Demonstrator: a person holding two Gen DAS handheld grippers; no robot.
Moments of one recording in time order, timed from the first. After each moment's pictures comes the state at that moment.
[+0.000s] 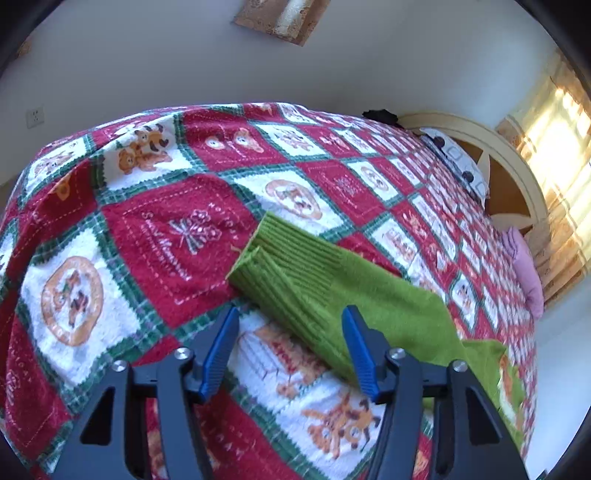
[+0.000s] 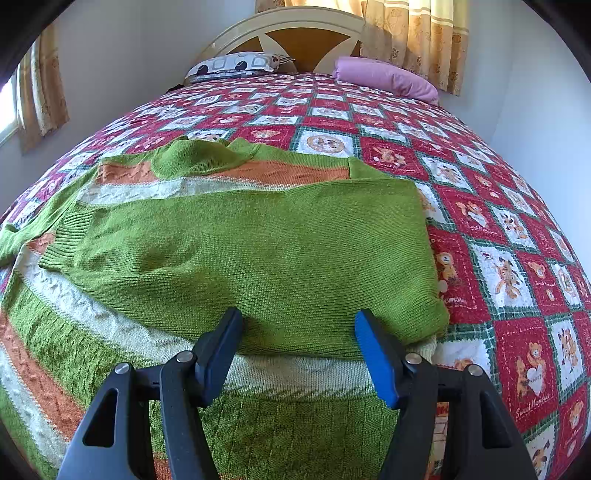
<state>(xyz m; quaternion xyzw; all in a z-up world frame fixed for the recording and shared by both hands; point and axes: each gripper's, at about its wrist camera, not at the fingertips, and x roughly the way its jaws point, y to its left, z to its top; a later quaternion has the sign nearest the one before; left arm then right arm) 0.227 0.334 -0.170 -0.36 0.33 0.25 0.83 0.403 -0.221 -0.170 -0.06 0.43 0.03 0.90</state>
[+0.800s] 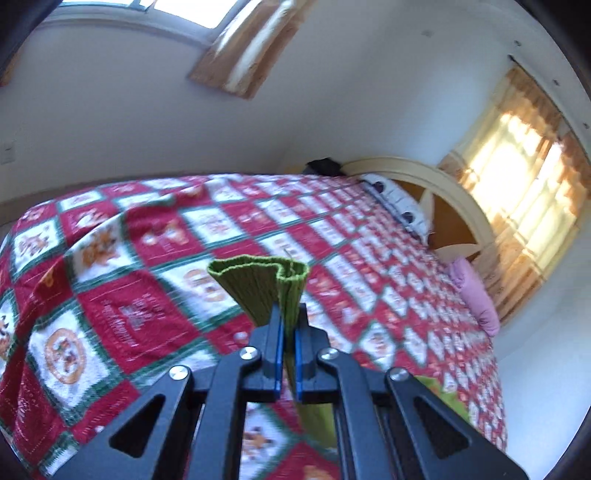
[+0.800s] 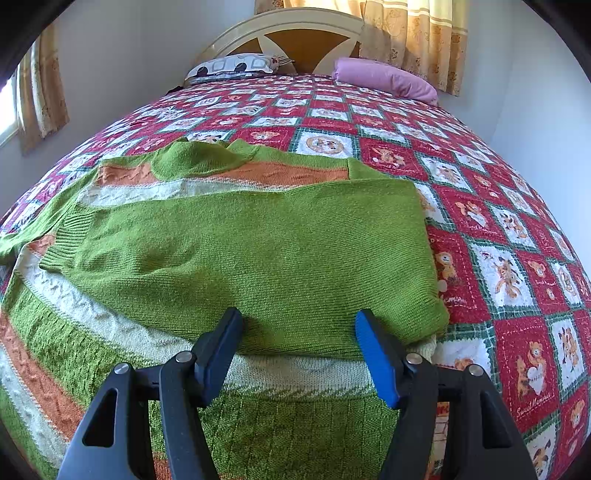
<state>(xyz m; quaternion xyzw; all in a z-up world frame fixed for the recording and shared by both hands) 0.222 0.315 -0.070 -0.34 0.22 0.18 0.90 0.402 -0.221 -0.171 -0.06 0.42 0.03 0.90</state>
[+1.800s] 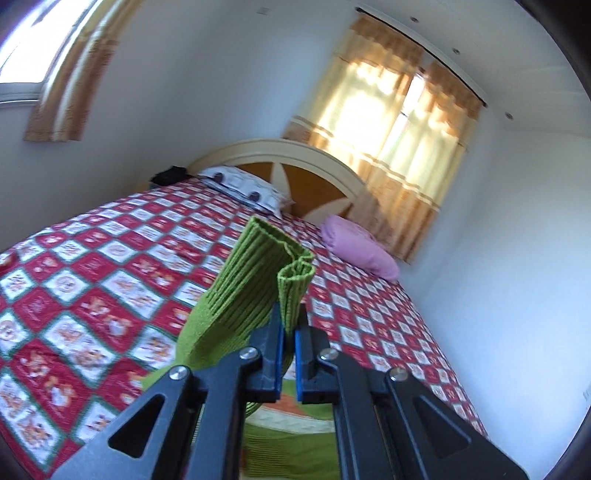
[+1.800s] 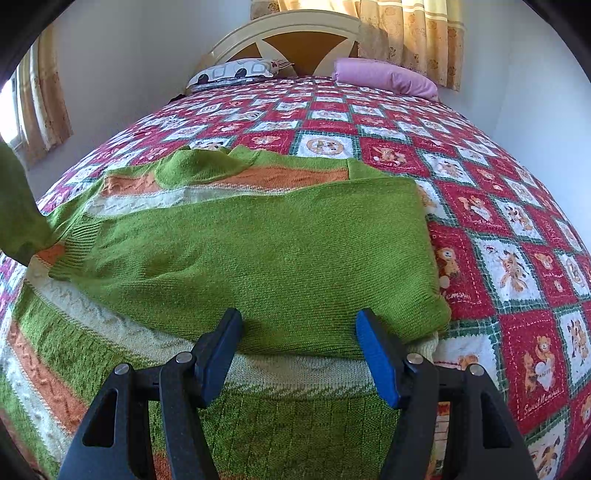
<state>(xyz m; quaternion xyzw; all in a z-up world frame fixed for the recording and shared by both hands) 0.327 0.075 0.037 -0.23 0.19 -0.05 0.95 0.403 -0.227 -0.171 -0.04 0.41 0.04 0.91</state>
